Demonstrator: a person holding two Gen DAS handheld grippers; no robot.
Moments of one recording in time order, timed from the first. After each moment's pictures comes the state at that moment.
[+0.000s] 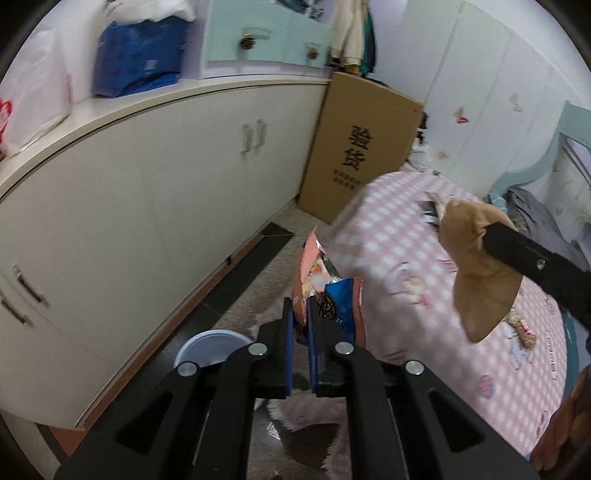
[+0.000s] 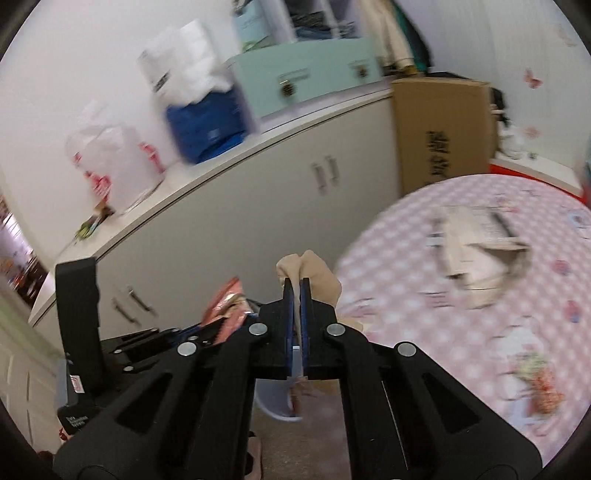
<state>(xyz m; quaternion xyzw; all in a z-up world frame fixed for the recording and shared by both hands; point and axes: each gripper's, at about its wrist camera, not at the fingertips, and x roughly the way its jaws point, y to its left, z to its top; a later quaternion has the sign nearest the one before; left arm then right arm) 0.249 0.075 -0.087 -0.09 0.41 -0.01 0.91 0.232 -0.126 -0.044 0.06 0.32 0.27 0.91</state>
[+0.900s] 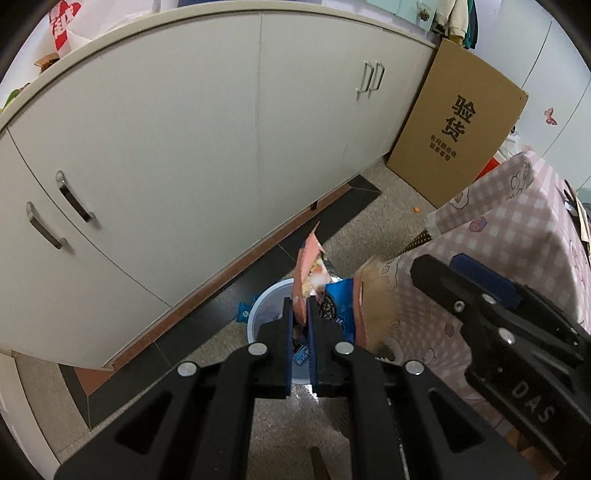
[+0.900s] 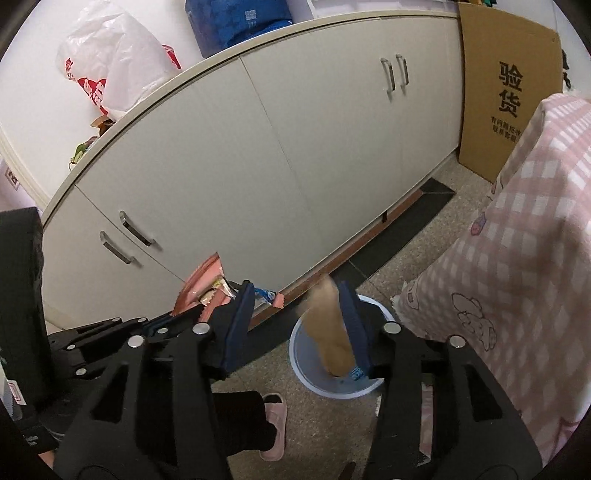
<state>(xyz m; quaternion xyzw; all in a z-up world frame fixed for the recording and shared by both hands) 0.253 0.192 -0.182 -0.12 0.50 0.11 0.85 0.271 0.031 -0.172 0.02 0.44 0.32 0.84</state>
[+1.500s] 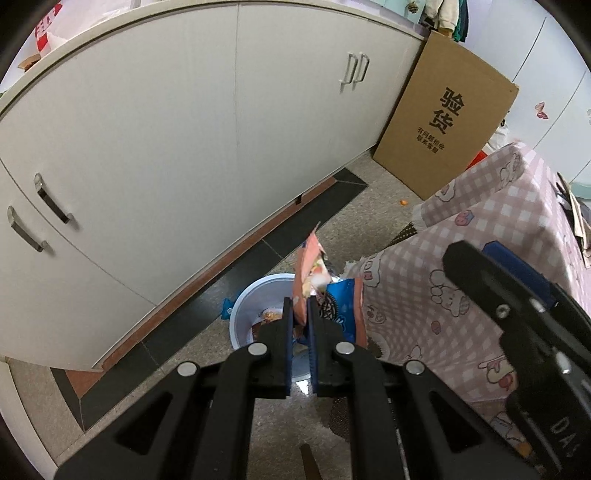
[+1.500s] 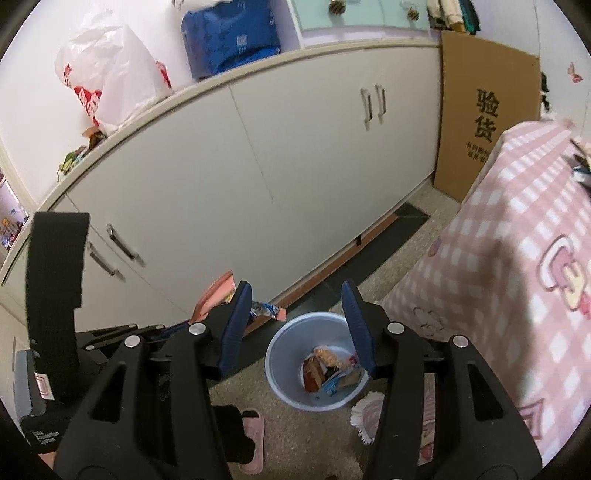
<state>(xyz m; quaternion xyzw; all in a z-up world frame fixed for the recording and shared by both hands) 0.263 0.177 -0.186 -0.13 0.50 0.09 0.85 0.258 0.010 -0.150 0.01 0.39 0.28 0.88</state>
